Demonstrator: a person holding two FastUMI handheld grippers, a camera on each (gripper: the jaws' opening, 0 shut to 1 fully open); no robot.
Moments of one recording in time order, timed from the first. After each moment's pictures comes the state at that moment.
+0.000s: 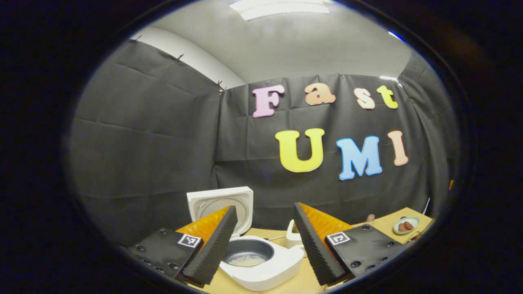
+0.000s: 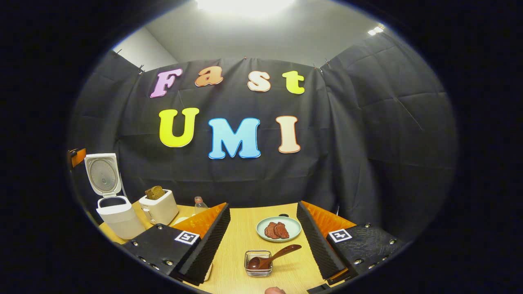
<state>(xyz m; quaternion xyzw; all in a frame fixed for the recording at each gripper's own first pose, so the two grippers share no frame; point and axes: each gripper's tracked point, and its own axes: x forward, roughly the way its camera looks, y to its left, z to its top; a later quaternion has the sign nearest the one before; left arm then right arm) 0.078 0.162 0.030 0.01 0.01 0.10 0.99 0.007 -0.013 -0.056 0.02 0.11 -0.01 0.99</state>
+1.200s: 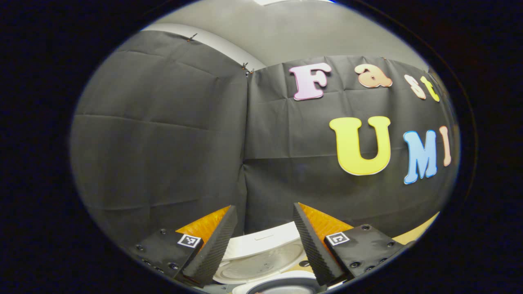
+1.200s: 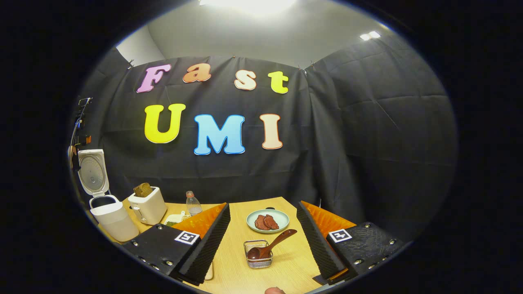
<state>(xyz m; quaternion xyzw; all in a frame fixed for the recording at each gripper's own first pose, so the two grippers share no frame) 0.315 0.362 -0.007 0.00 0.05 0.21 0.98 -0.029 -0.001 -0.067 0.01 0.12 -0.09 0.99</state>
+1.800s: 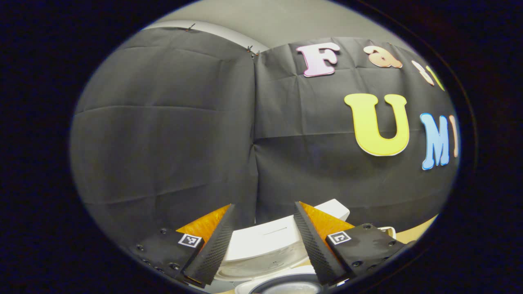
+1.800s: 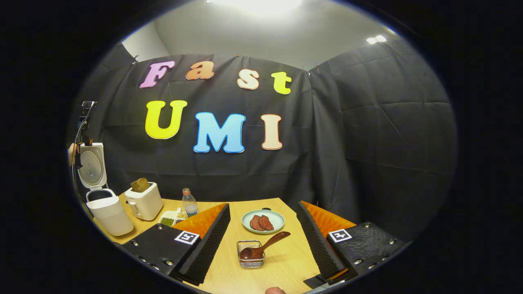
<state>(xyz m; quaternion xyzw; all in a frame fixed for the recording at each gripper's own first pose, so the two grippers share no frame) 0.331 0.375 -0.059 0.00 0.11 0.24 0.96 -0.028 -0.014 -0.062 -0.01 0.12 -0.08 0.99</state>
